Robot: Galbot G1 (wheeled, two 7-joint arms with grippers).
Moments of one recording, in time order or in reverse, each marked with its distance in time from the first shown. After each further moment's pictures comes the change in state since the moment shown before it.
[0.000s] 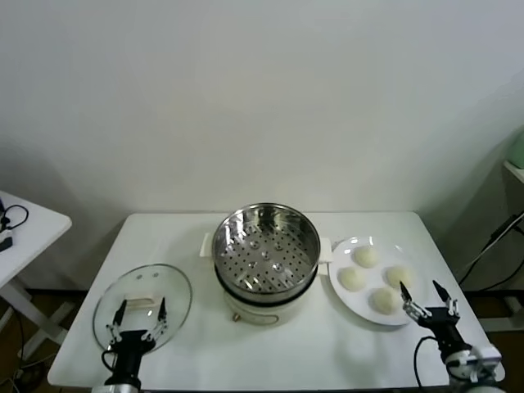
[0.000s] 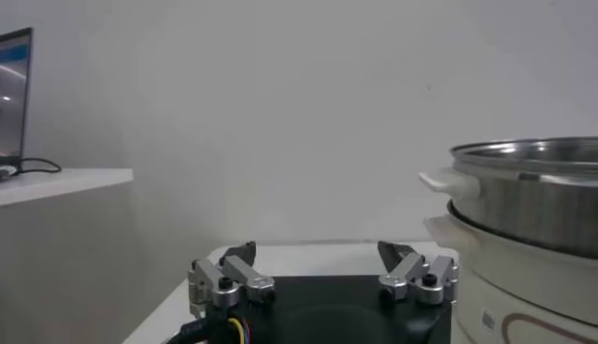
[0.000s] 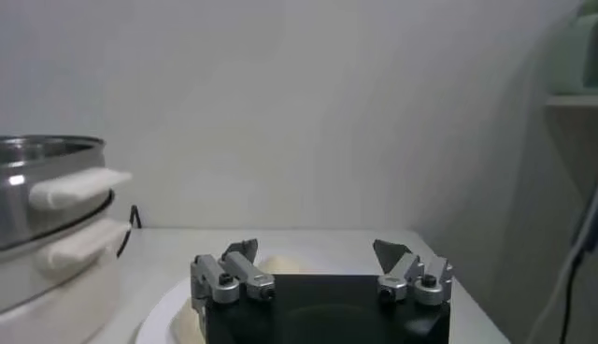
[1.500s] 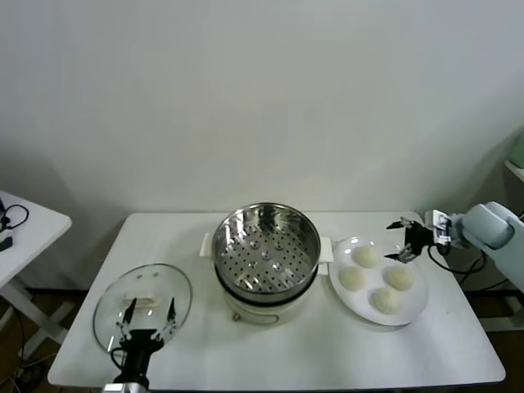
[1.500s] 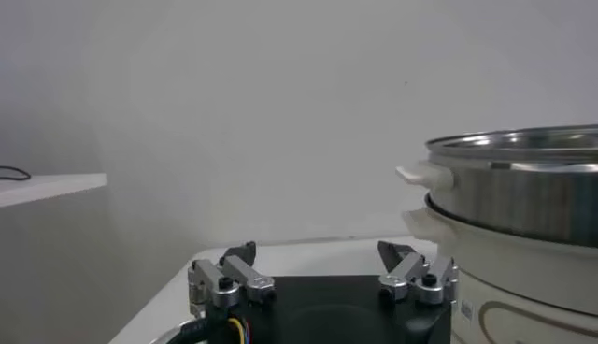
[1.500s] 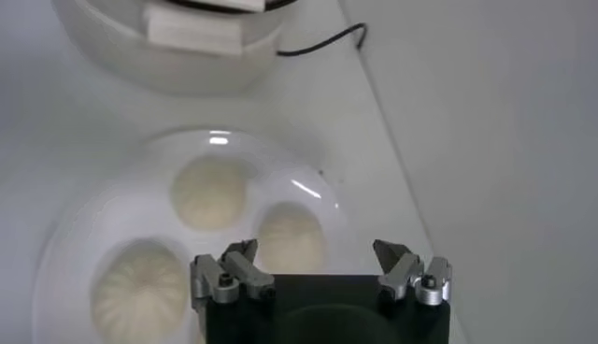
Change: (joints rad) left arm -0.013 0.000 0.026 0.019 0.046 -0.016 0.013; right arm 1.561 -0.363 -1.399 -0.732 -0.394 -0.026 -0.964
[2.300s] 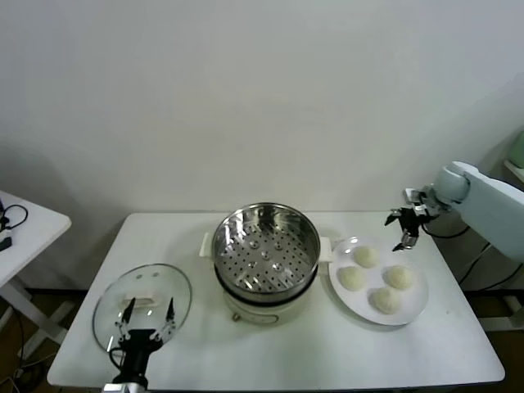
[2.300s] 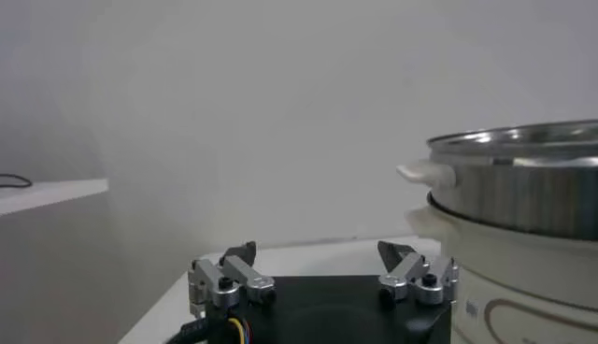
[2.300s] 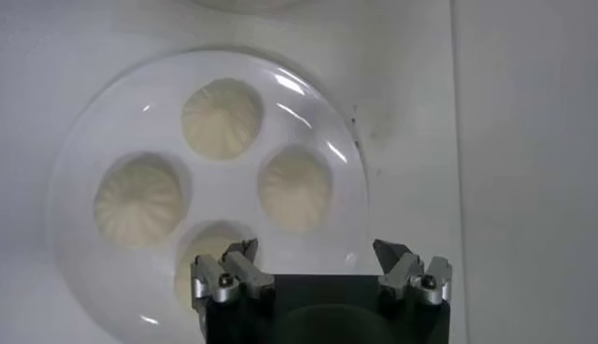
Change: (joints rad) left arm -0.007 0.000 -0.012 0.017 0.018 -0.016 -0.002; right arm 0.264 0.255 -0.362 -0.316 -0.013 0.060 -0.129
